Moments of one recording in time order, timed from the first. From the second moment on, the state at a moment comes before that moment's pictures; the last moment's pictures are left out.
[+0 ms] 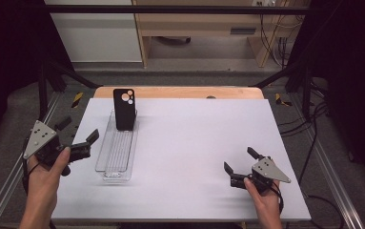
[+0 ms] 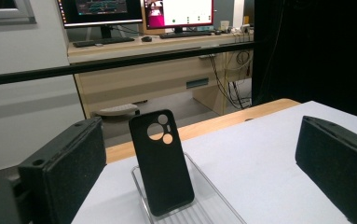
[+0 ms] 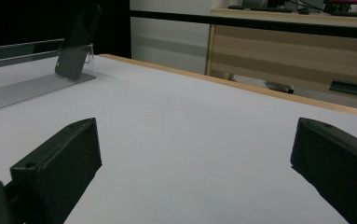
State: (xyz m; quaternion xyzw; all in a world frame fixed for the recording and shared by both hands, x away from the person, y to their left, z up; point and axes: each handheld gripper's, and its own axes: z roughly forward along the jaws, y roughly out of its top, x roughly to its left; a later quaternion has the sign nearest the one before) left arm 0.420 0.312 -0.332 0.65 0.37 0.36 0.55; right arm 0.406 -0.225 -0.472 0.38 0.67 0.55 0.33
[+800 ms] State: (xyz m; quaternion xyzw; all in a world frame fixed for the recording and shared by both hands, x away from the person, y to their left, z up) left arm 0.387 0.324 -0.348 0.64 0.36 0.37 0.57; right arm 0.406 -0.223 -0.473 0.38 0.67 0.55 0.33
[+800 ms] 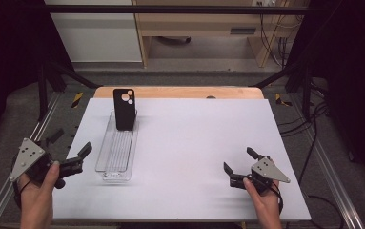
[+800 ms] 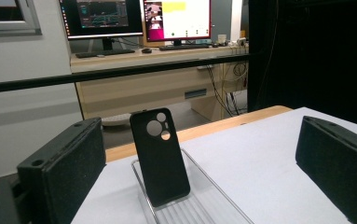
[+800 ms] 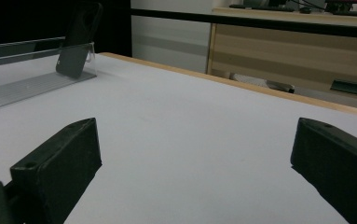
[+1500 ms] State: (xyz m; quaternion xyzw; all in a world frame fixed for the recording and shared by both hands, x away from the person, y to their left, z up) left arm 0.367 0.322 -0.384 0.63 0.35 0.38 0.58; right arm 0.405 -0.220 -0.474 0.38 0.67 0.54 0.33
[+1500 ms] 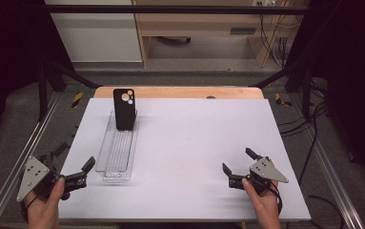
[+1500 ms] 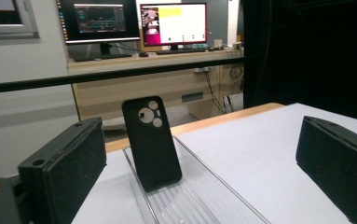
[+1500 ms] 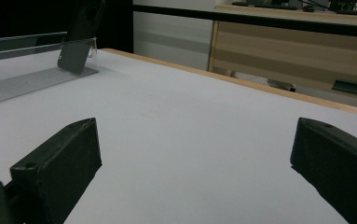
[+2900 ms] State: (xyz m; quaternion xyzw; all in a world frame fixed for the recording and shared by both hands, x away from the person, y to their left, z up) left arm 0.382 0.310 -0.442 0.67 0.31 0.32 0.59; right arm 0.405 -0.225 -0.472 0.38 0.68 0.54 0.34
